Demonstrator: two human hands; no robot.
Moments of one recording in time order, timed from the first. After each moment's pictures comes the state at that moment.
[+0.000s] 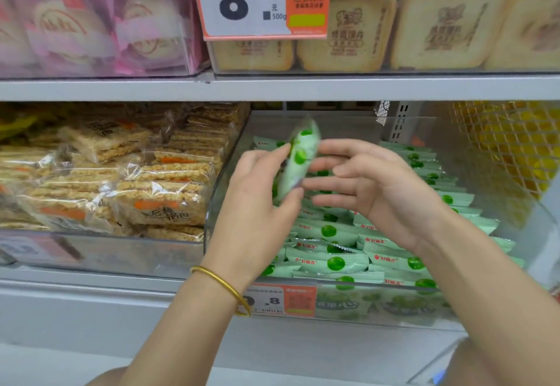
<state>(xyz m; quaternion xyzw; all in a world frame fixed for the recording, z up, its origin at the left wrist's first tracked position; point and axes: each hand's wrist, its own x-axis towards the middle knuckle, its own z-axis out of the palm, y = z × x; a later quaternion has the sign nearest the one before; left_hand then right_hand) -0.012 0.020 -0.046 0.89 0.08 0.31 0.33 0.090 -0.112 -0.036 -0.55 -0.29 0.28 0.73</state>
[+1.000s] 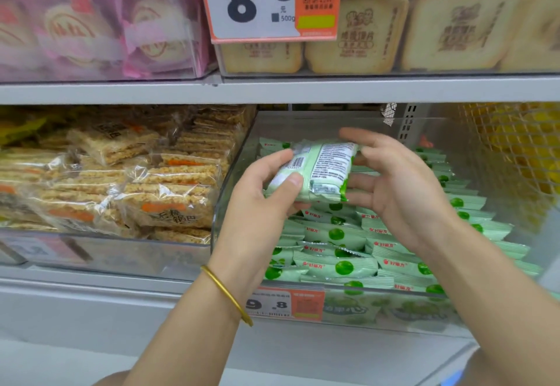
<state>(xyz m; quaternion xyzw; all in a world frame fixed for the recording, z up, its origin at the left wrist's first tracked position) -0.007 0.018 -0.051 0.66 0.12 0.25 0.69 0.094 -0.107 -0.037 -0.56 -0.24 0.19 0.77</state>
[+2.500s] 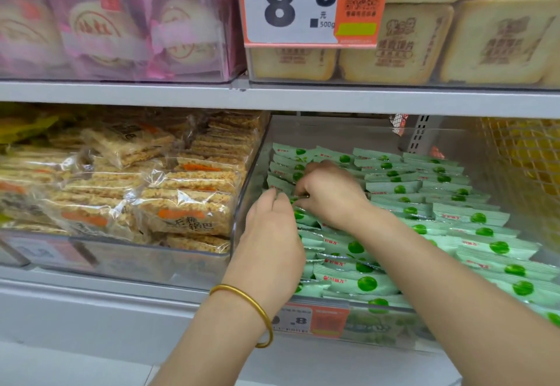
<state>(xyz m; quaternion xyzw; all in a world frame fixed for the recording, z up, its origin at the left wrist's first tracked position) -0.007 0.036 -0.071 0.95 0.21 0.12 0.22 0.113 -0.020 -0.056 -0.88 -0.46 -0.06 0.07</state>
